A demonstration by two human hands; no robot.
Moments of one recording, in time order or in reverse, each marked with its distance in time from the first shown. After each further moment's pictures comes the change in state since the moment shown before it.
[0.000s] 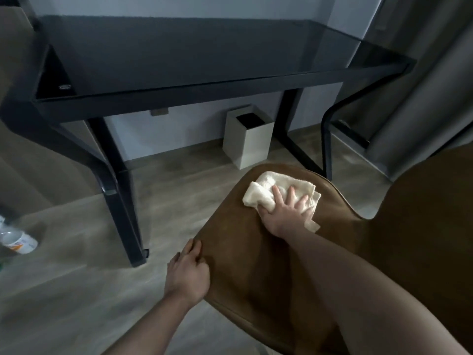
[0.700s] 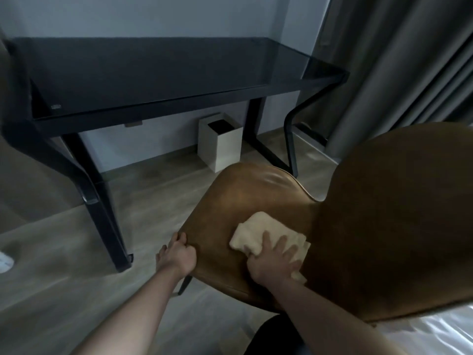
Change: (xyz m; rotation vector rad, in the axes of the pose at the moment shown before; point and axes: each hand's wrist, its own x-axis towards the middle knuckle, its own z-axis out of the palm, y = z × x) left_hand -0.029 0.021 -0.025 0.167 -0.114 -0.028; right_hand -0.166 0.027 0.013 0.102 -0.236 0.298
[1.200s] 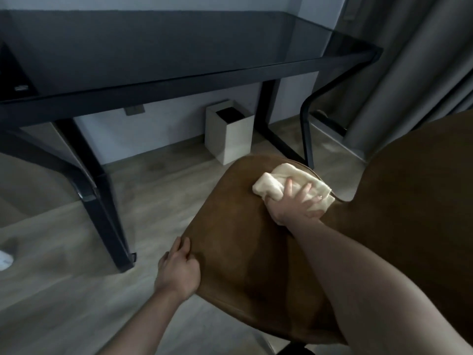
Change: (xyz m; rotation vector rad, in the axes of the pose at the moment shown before) left_hand 0.041 -0.013 0.021 -0.128 0.086 0.034; right_hand 0.163 -0.061 -0.057 0.099 0.204 0.076
